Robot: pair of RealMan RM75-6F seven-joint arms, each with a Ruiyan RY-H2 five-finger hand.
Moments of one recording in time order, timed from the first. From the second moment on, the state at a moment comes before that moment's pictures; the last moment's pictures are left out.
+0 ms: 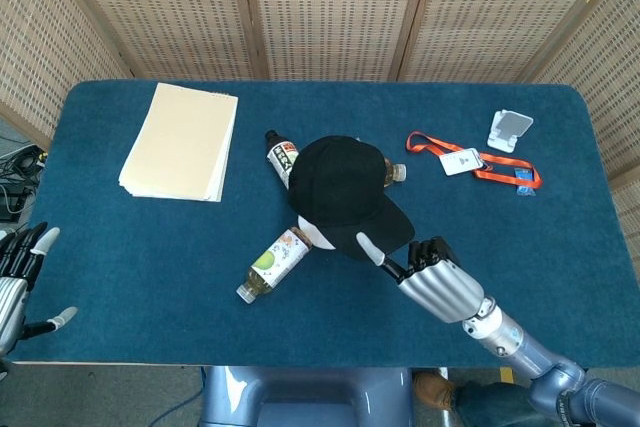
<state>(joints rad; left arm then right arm) -0.05 -0.97 0.01 -1.85 1.58 1.52 0.08 0.52 -1.40 0.11 -1.35 -2.08 1.65 -0.85</state>
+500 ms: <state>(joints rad) -0.04 -0.95 0.01 -1.84 1.60 1.54 0.05 0.31 -1.28 0.08 -1.36 -1.90 1.88 -0.49</state>
